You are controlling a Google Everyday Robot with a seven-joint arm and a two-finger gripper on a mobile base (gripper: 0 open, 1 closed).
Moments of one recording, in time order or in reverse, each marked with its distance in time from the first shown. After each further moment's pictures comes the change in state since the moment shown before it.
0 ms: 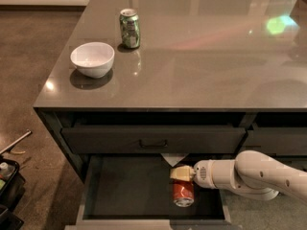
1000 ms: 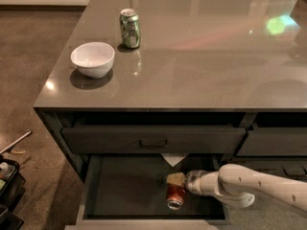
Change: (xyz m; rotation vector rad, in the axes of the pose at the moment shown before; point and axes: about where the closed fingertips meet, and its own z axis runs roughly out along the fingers) arm 0.027 -0.082 0.087 0.037 -0.020 0.222
